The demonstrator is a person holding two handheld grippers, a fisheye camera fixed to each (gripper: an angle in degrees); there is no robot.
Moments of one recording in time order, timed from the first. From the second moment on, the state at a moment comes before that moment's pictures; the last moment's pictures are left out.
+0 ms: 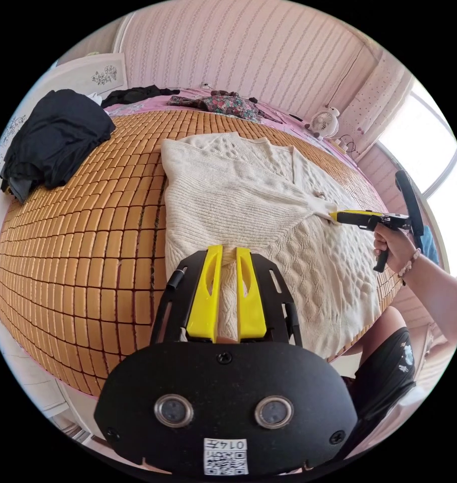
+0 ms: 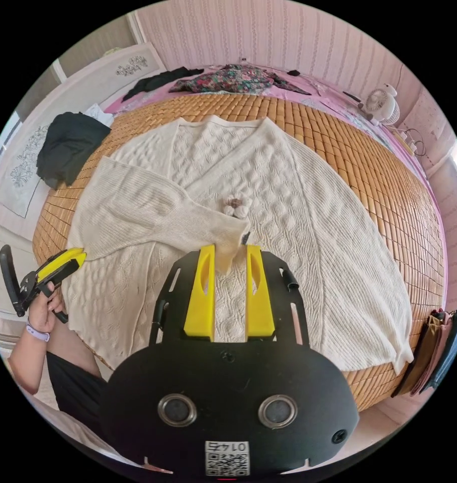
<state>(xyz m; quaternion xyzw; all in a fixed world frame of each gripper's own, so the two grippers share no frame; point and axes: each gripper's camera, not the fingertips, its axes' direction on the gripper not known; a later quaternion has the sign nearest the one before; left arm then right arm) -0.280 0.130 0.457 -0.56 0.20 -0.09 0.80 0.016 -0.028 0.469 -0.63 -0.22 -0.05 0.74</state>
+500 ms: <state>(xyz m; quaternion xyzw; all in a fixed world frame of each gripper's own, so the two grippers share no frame) -0.214 0.129 0.492 -0.59 0.20 -0.06 0.78 0.092 -0.095 0.492 -0.53 -0.39 0.01 0.75</state>
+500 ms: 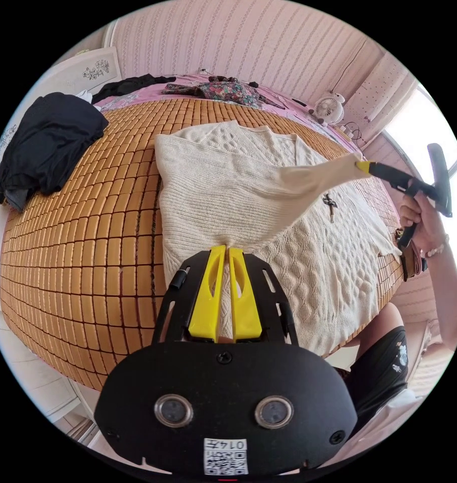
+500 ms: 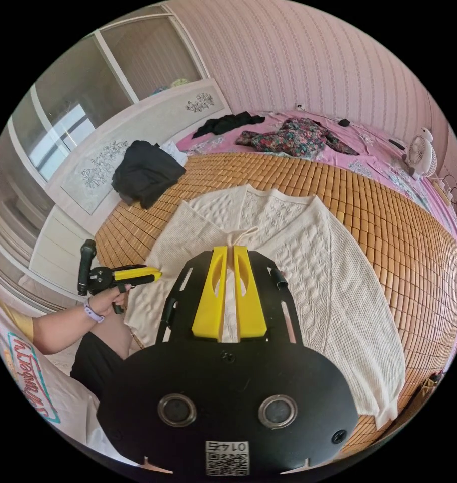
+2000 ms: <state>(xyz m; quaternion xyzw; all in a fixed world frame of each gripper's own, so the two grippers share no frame) -0.147 0.140 0.545 -0.58 0.25 -0.03 0.77 0.396 -0.011 0.406 -0.44 -0.07 0.21 0.87</state>
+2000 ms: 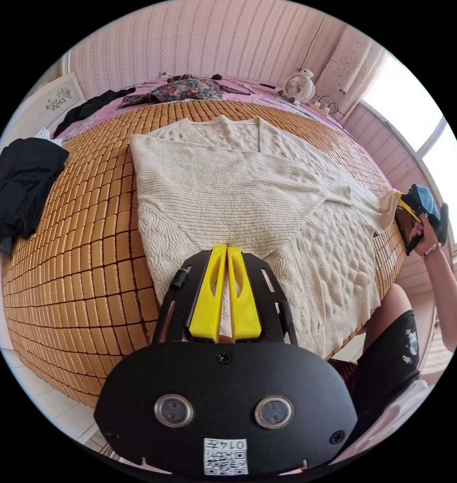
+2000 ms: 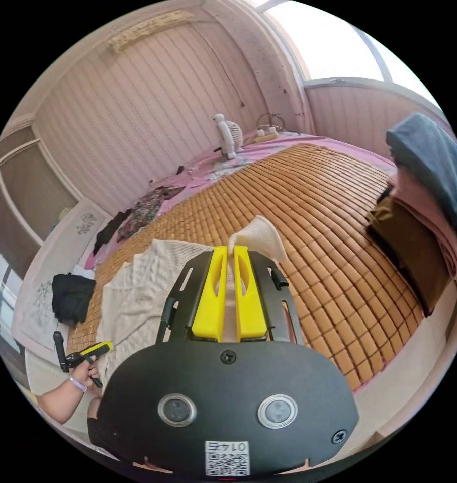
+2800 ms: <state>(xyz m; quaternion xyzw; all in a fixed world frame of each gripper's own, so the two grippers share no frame) -0.214 0.123 0.629 -0.59 0.19 -0.06 0.78 0.209 0.046 0.377 -0.59 -0.35 0.01 0.73</state>
